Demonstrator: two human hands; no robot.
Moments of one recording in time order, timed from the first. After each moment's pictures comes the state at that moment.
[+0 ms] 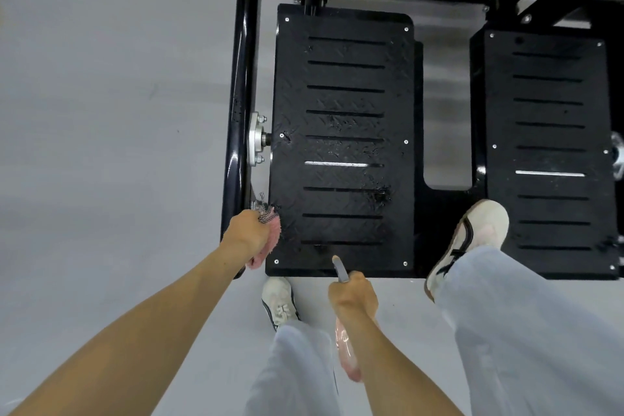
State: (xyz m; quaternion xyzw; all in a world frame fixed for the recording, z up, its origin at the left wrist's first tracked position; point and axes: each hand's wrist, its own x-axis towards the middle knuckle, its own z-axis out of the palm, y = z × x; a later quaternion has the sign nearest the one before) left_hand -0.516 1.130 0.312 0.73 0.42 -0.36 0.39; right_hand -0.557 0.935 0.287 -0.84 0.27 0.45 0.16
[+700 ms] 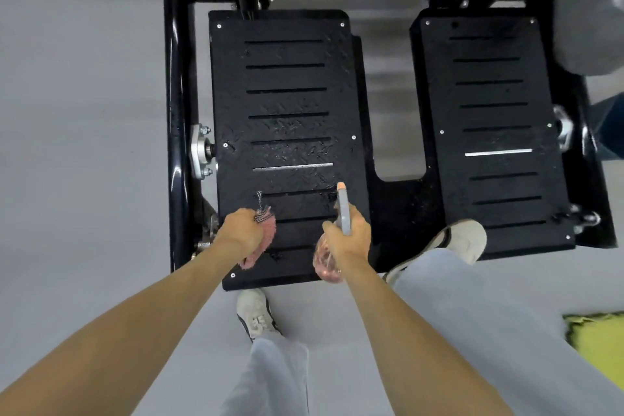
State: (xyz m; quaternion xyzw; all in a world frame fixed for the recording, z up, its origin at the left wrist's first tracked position) left_hand -0.470 1.056 0.297 0.79 0.31 -0.41 0.33; right_hand -0.464 0.873 0.280 -0.82 0.31 0.23 0.42
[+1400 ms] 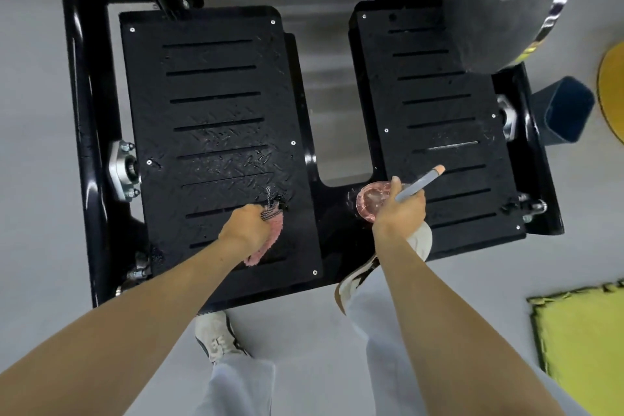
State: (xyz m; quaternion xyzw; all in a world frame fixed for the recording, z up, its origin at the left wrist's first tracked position) left_hand -0.409 0.943 0.275 0.83 0.21 -0.42 0.31; right_hand -0.374 0.715 0.262 -0.80 0.46 -0.04 0.37
